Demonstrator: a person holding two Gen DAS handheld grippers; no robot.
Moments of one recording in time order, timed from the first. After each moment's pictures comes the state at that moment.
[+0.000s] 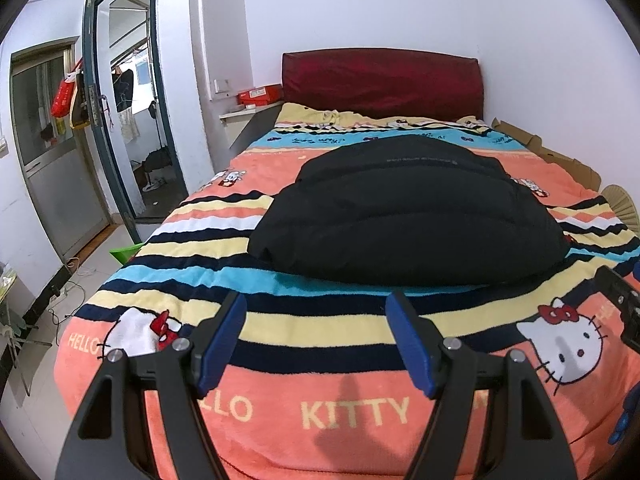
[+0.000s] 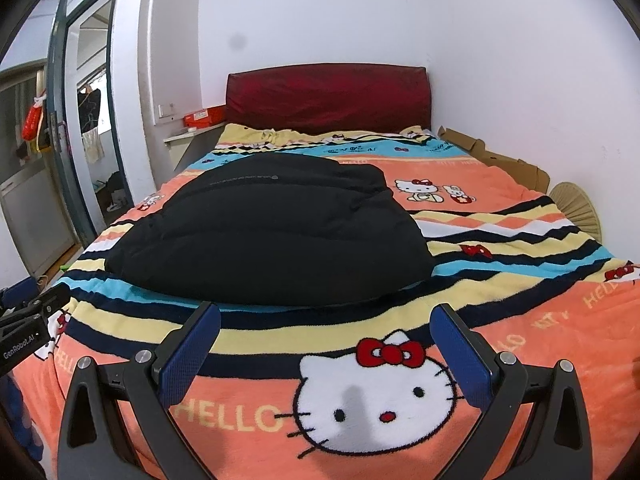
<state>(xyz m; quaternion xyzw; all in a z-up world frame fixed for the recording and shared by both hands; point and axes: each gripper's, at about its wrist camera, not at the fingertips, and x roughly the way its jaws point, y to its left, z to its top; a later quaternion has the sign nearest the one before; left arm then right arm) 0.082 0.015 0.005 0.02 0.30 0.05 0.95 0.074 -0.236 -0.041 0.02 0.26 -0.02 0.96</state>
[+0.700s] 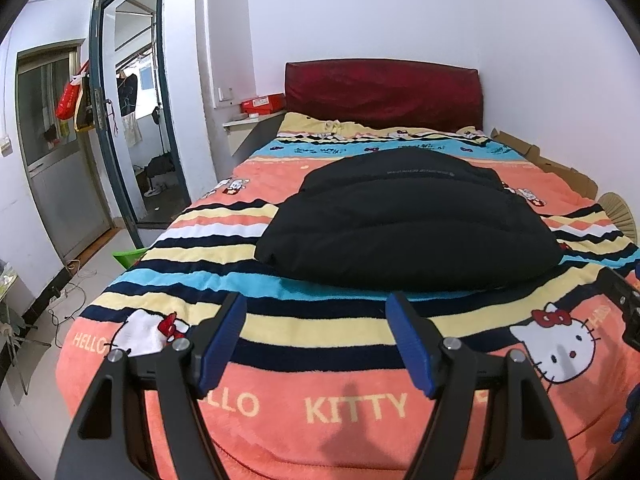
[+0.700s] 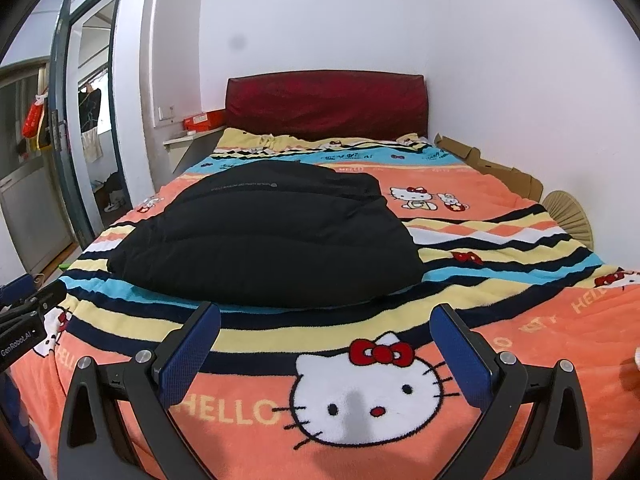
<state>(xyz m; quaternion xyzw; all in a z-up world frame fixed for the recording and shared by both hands) 0.062 0.016 0.016 0.02 0.28 0.05 0.96 0.056 -0.234 -0.028 0.01 0.25 -0.03 0.97</state>
